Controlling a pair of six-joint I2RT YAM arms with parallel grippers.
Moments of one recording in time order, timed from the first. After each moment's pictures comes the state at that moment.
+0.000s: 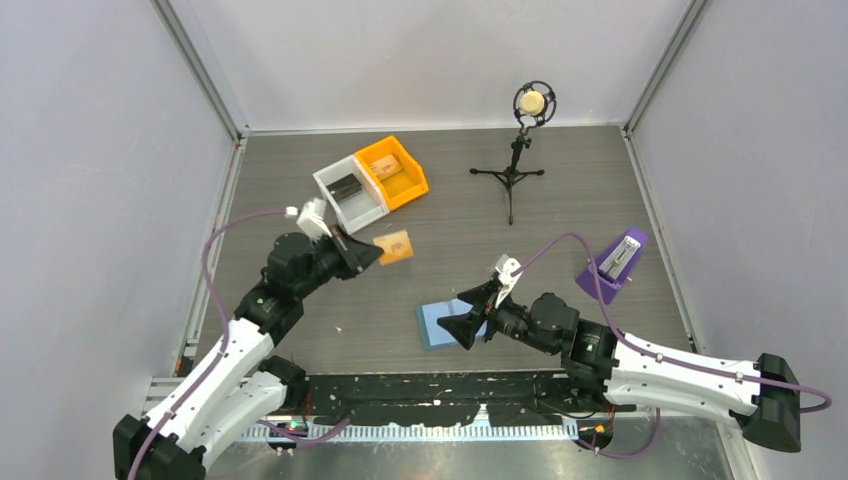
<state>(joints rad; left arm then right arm) -0.48 0.77 0.55 -0.08 0.24 -0.83 1.15 0.66 0.35 0.19 0.12 0.35</state>
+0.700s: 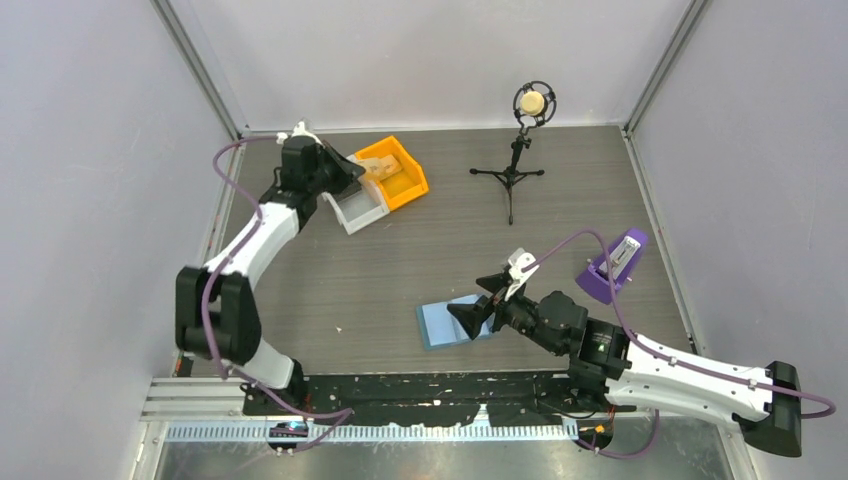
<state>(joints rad) -0.18 1.46 1.10 -0.04 0.17 -0.82 1.15 0.61 0.41 0.06 0.28 0.31</state>
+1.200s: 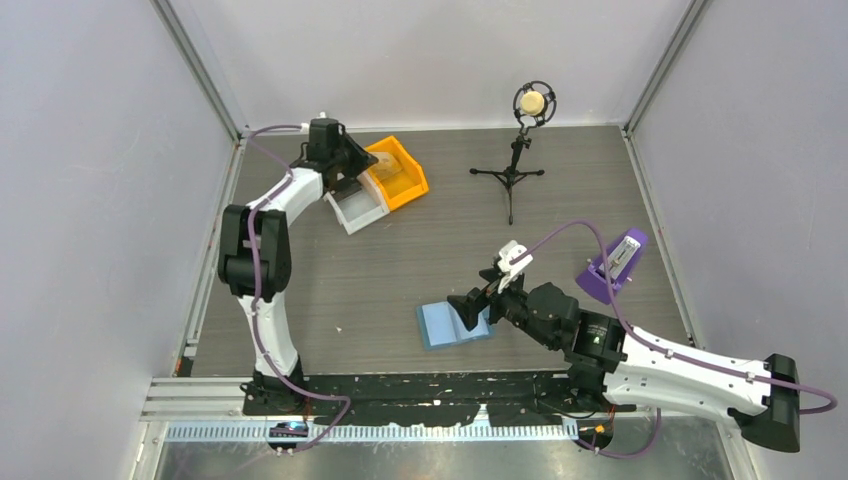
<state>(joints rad) -0.17 1.95 1.46 -0.05 0.18 -0.87 1.15 0.68 0.50 -0.03 0.36 0.25</state>
